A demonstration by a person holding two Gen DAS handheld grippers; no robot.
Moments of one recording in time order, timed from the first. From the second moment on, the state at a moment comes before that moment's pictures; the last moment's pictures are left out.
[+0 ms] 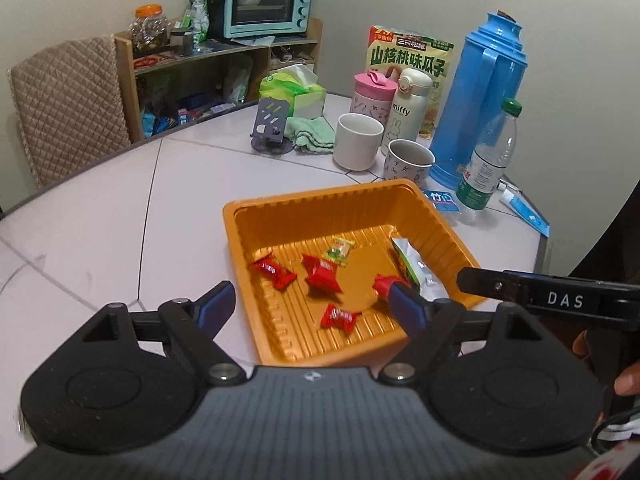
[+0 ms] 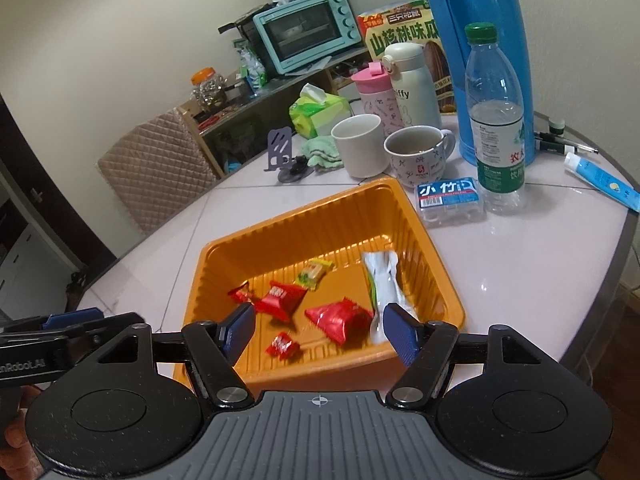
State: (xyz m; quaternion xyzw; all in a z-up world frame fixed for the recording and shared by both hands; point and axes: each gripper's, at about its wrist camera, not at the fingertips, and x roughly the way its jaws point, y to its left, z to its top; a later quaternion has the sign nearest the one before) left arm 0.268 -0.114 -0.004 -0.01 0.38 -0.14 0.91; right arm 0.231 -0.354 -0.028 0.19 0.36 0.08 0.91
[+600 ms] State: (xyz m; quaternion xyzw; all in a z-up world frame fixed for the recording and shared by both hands) left arm 0.172 -0.054 -0.002 -0.04 0.40 -0.09 0.91; right arm 0.173 -0.317 -0.017 0.17 0.38 0.13 0.90
